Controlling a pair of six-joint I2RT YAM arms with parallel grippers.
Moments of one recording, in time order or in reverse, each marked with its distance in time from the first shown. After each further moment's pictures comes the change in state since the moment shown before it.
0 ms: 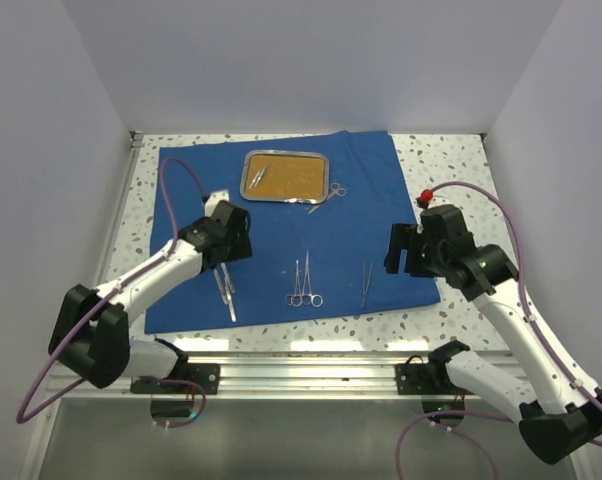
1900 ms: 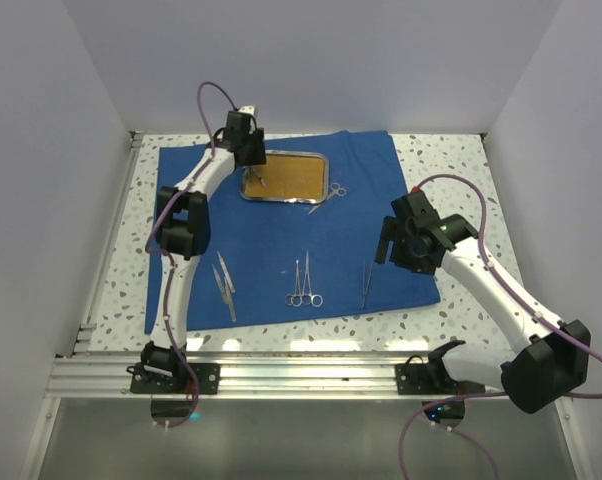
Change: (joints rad) left arm 0.280 1.191 1.371 0.153 0.384 0.389; right arm 0.000 0.275 0.039 -0.027 0.092 0.210
